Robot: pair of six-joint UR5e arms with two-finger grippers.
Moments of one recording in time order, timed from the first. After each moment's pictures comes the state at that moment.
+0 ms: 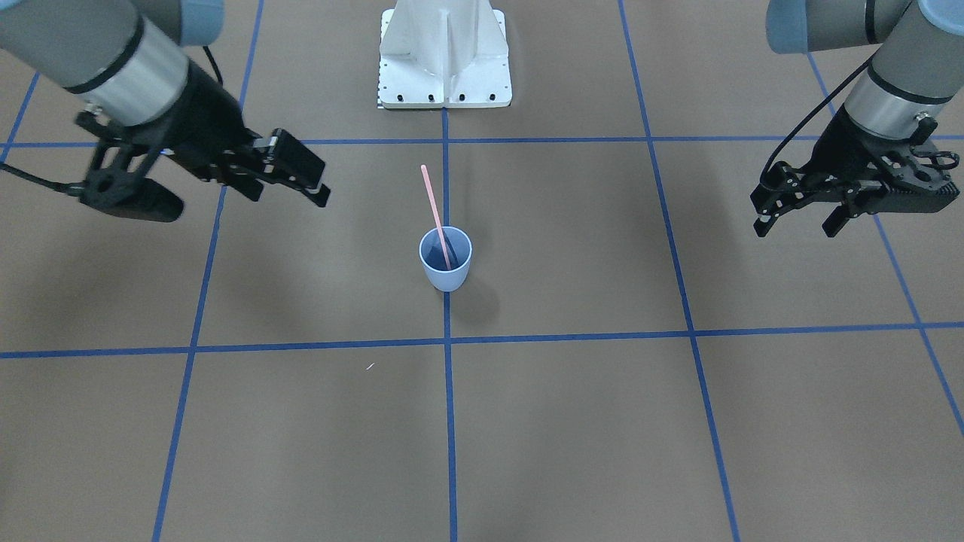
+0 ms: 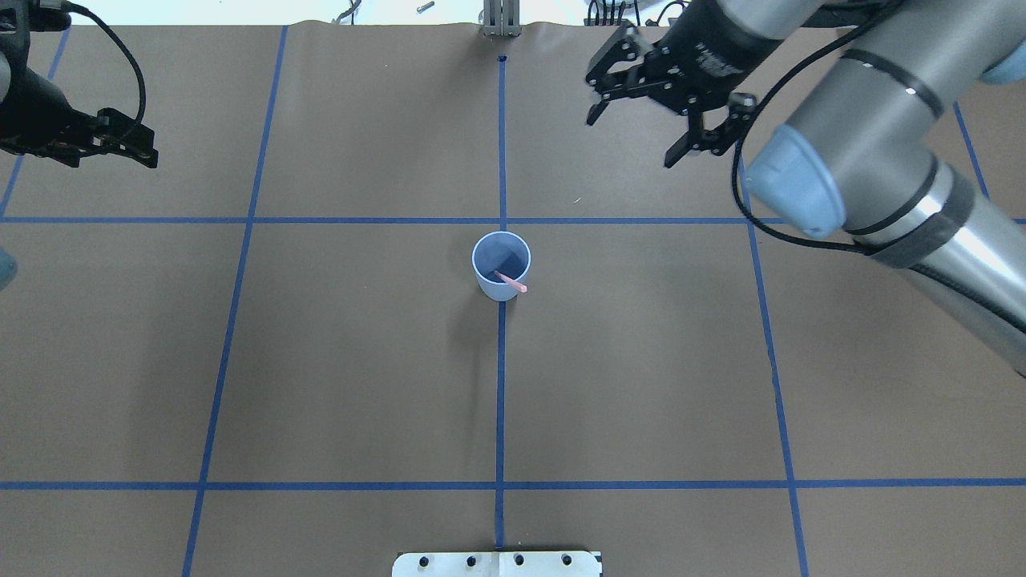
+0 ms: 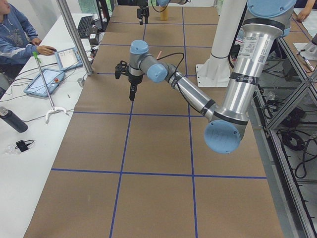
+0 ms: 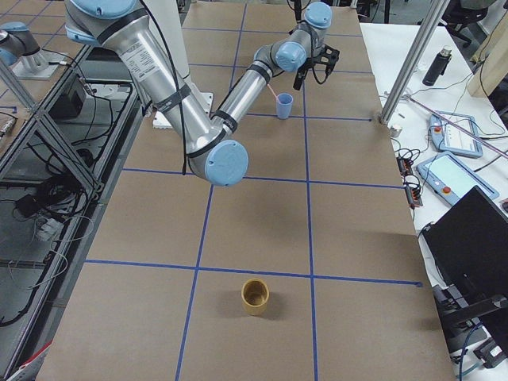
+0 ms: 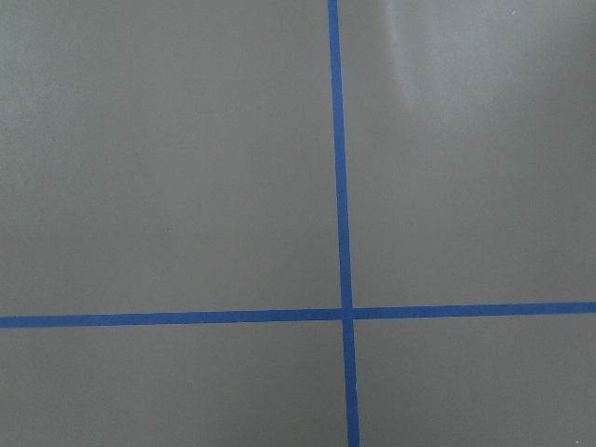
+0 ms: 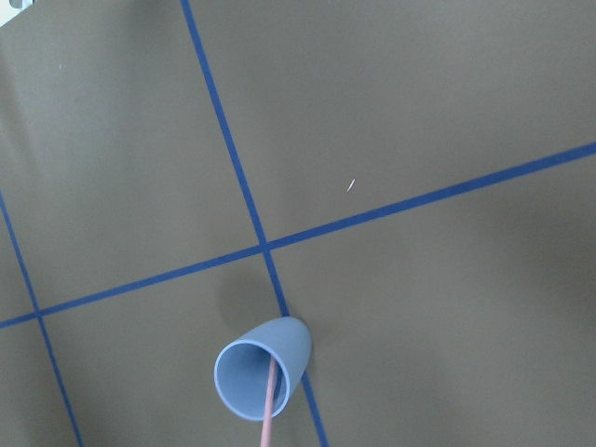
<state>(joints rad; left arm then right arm) -1.08 -1.82 -1.97 -1.60 -2.11 -0.76 1.05 -0.95 1.86 -1.64 2.45 1.26</state>
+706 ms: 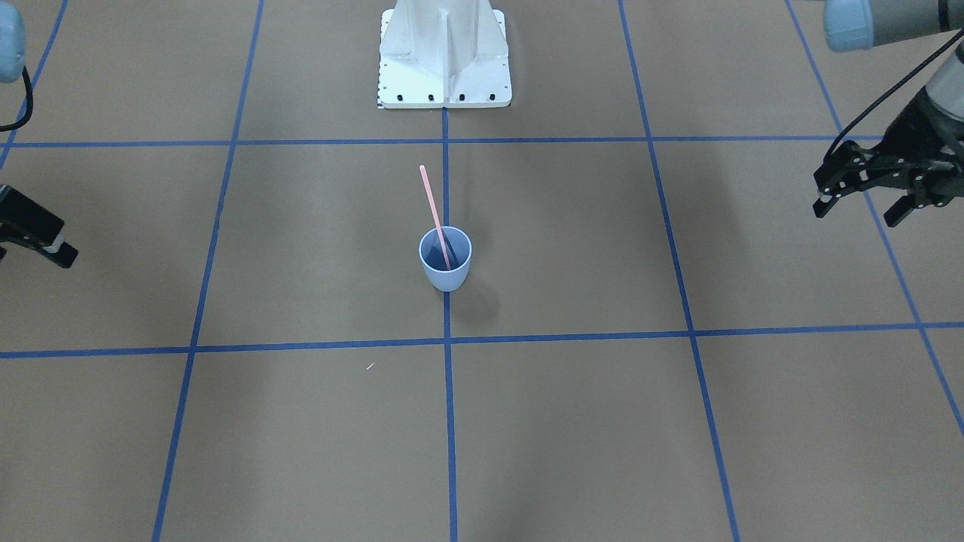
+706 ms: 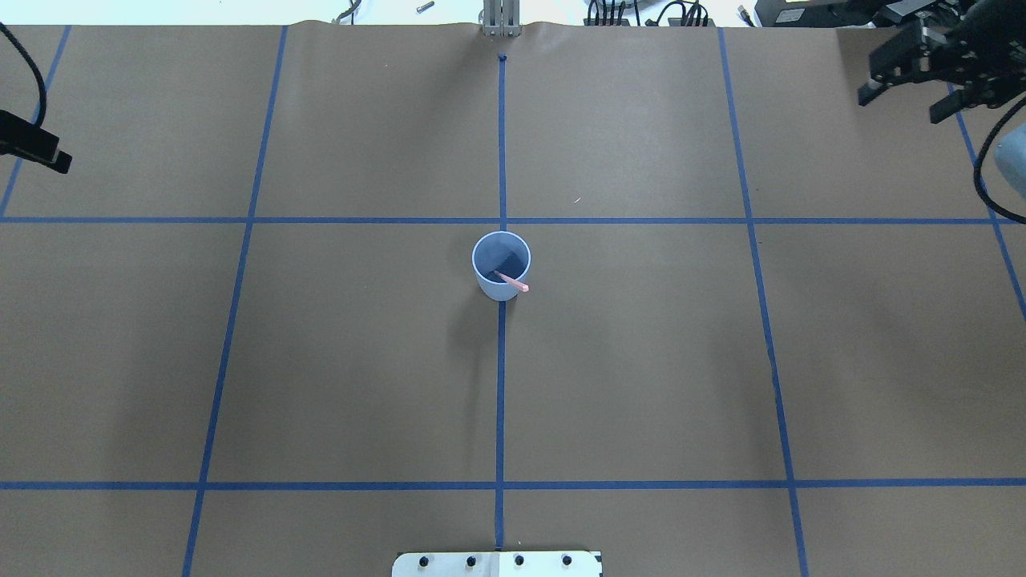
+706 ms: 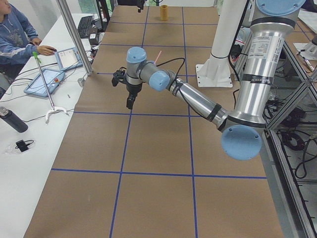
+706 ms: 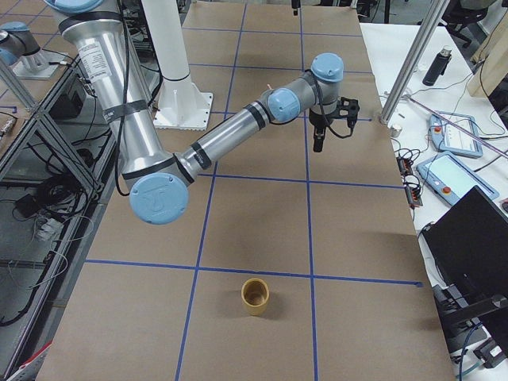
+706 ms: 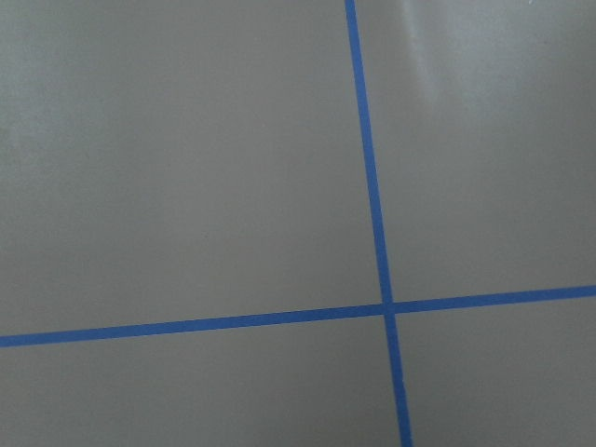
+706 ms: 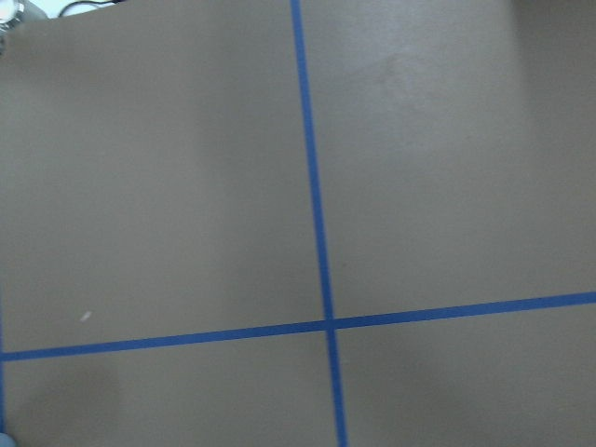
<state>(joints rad) -1.24 -1.71 -1.97 -1.60 -2.27 -0.42 1.27 -1.26 1.84 -1.64 2.36 0.66</state>
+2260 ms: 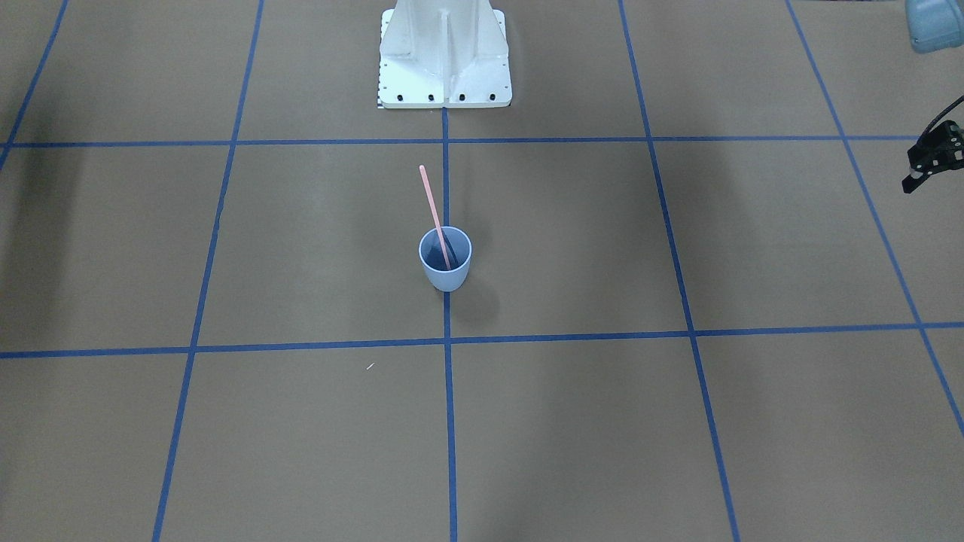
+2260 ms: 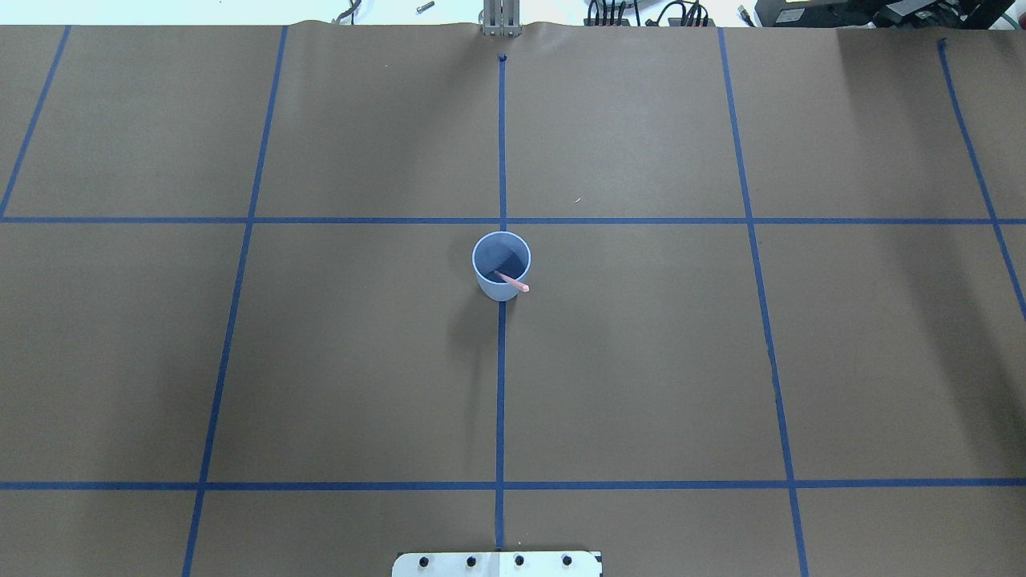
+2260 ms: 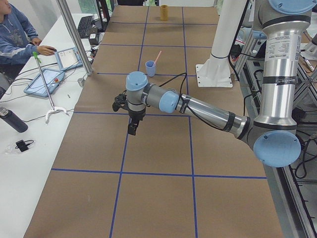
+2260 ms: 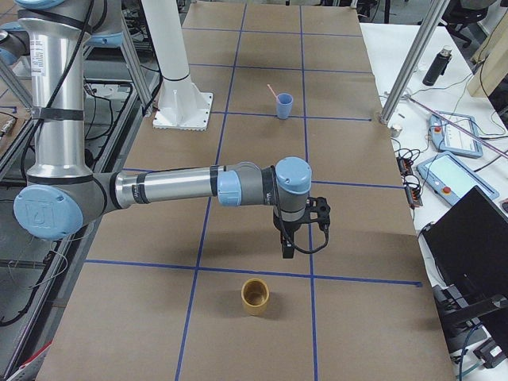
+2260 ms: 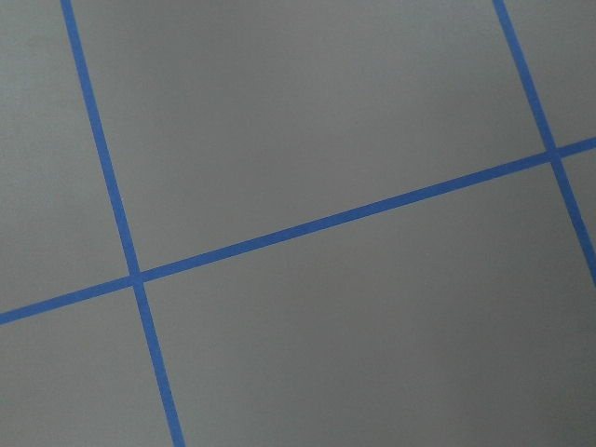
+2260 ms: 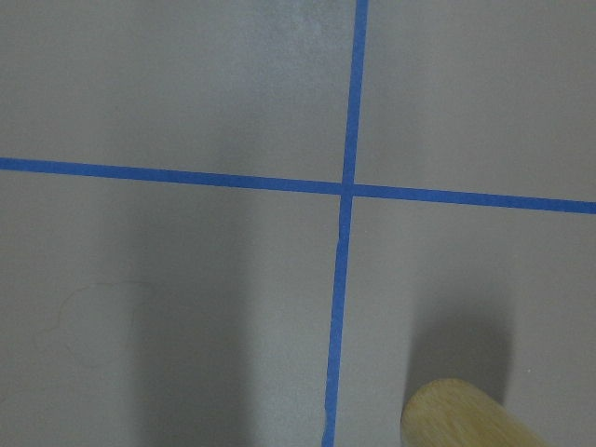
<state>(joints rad) -1.36 -1.57 -1.92 -1.58 -2.30 -0.12 1.53 -1.63 1.76 -1.61 2.32 0.03</state>
